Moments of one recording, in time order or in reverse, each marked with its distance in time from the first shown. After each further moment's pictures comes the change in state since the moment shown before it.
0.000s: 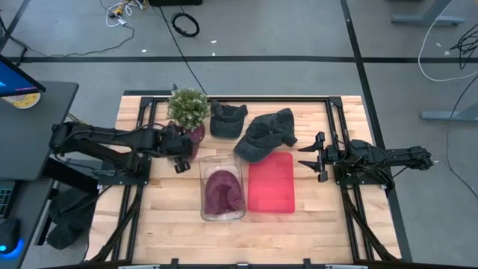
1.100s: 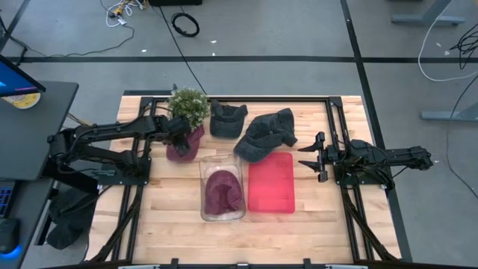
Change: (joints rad) left arm 0.373 0.002 -0.134 0.136 0.130 -0.022; right arm 0.000 0.000 0.000 0.000 0.000 0.000
